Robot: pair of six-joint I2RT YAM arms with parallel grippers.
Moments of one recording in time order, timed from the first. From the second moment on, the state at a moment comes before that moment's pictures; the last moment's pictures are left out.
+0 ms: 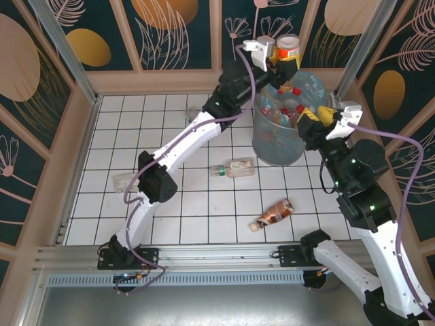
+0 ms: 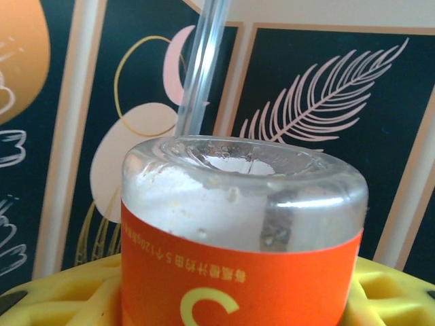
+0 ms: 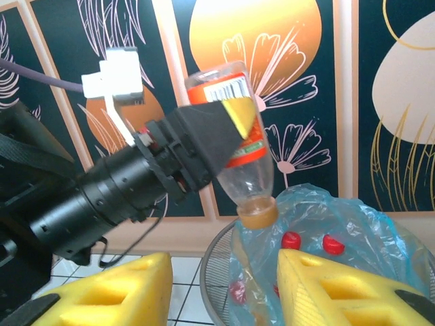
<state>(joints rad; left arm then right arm) -0.81 2.34 2.49 0.19 0.15 -0.33 0.44 0.70 1.14 -0.35 0.16 0.15</state>
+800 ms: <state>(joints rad) -0.83 2.42 2.56 0.20 0.04 -0.30 0.44 0.72 1.20 -0.43 0.16 0.16</state>
